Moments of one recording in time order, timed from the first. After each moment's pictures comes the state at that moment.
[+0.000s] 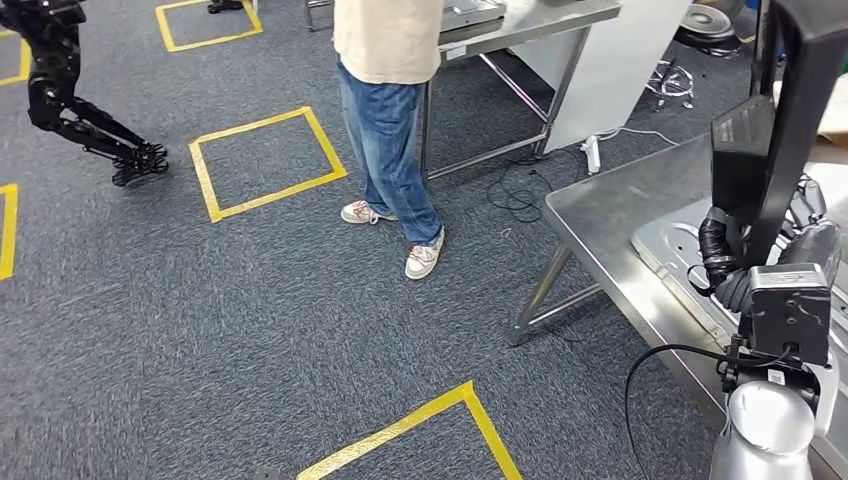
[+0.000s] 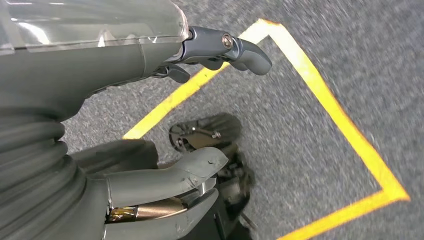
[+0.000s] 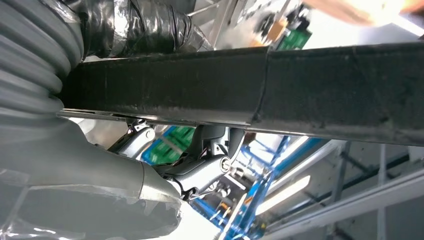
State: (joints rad) left arm -0.11 -0.22 0.98 -0.22 -1.06 0.00 -0.44; right arm -0.19 -0.05 -0.26 -1.99 0.38 -0.14 -0.15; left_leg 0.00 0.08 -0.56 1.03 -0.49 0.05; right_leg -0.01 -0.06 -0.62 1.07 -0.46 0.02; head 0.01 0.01
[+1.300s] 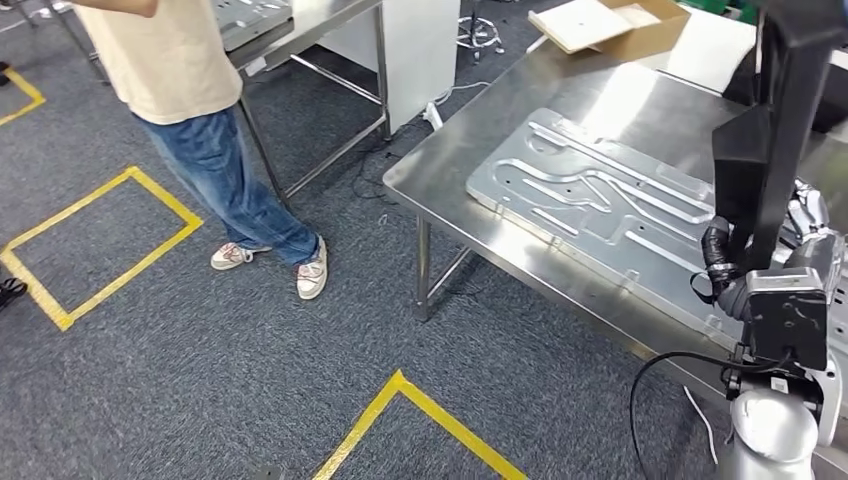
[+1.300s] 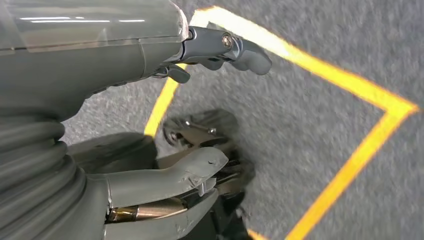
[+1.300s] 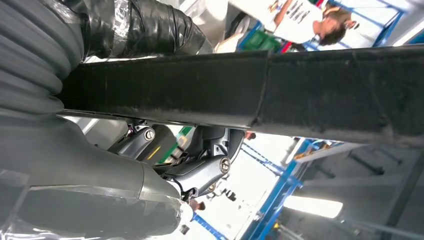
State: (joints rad) left arm -0.10 -0.22 0.99 -0.22 -1.05 0.00 -0.44; right arm -0.16 -0.05 -0.27 -1.99 0.41 -0.14 -0.14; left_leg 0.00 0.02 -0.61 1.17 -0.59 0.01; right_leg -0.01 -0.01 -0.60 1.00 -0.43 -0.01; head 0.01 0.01
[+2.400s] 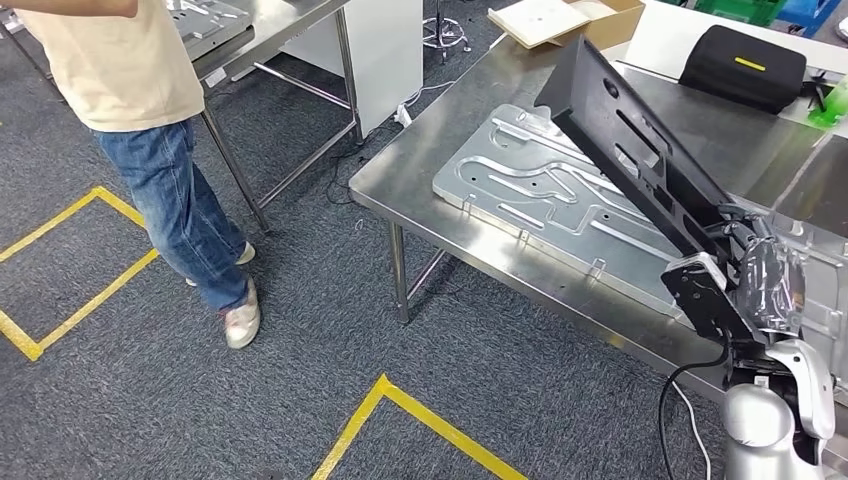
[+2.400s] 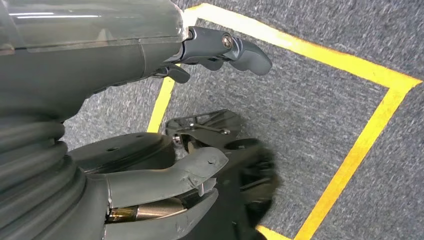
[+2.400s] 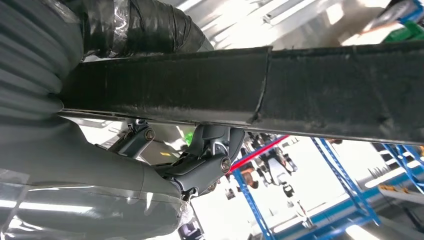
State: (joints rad) left arm -0.10 -0.22 1.00 -0.22 -1.07 0.00 -0.44; right arm -0.15 -0.12 -0.28 -1.85 0.75 -0.05 -0.01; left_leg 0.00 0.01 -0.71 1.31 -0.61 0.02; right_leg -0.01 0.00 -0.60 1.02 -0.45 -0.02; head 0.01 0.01
